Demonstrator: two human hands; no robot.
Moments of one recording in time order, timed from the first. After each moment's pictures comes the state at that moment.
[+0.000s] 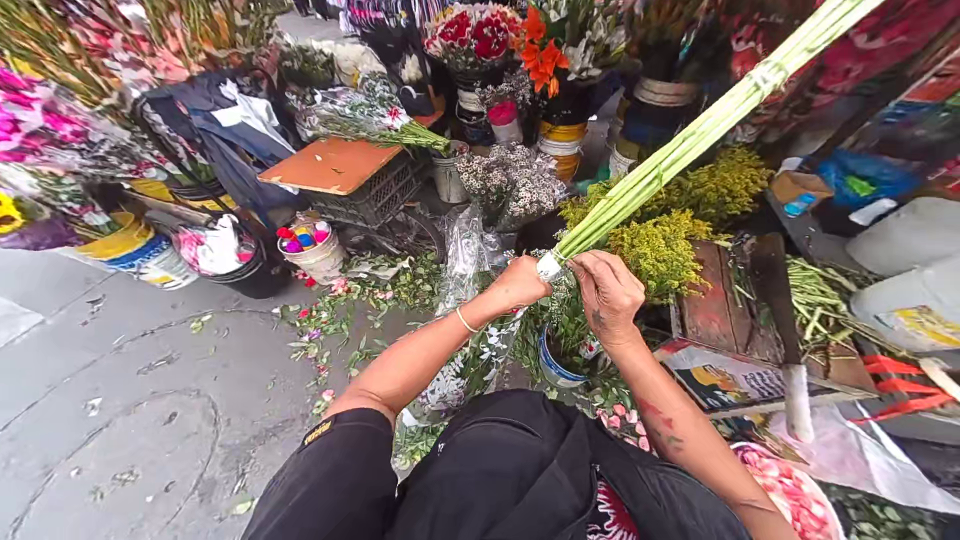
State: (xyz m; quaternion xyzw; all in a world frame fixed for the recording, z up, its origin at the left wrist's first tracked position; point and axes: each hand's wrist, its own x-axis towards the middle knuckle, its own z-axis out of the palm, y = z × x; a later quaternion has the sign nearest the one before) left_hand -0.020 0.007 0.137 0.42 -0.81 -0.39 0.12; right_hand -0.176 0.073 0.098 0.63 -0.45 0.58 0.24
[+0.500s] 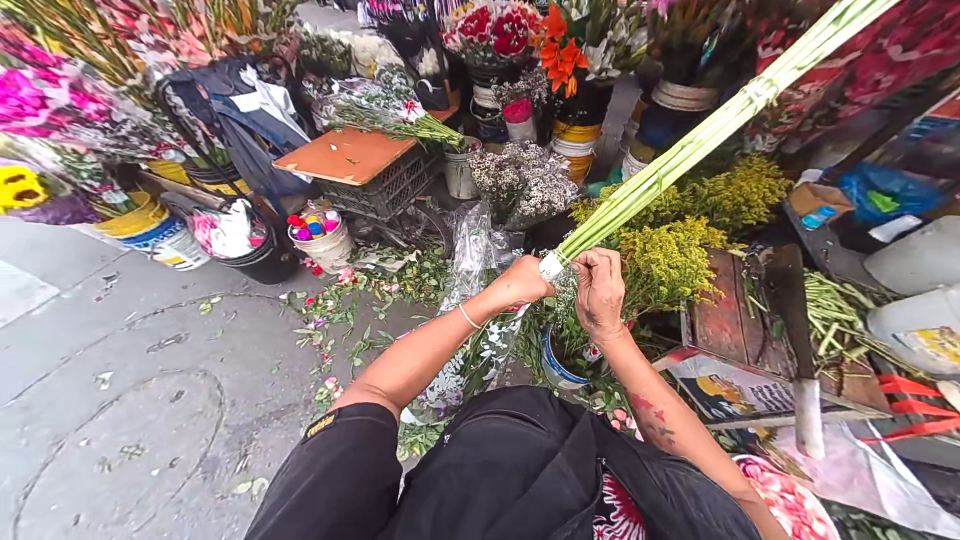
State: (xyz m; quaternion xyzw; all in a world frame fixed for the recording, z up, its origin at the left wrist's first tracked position) left_hand 0.000 0.001 0.132 0.44 -0.78 -0.43 0.10; right_hand -0.153 0.054 0.073 0.64 -0.47 0.57 0.18
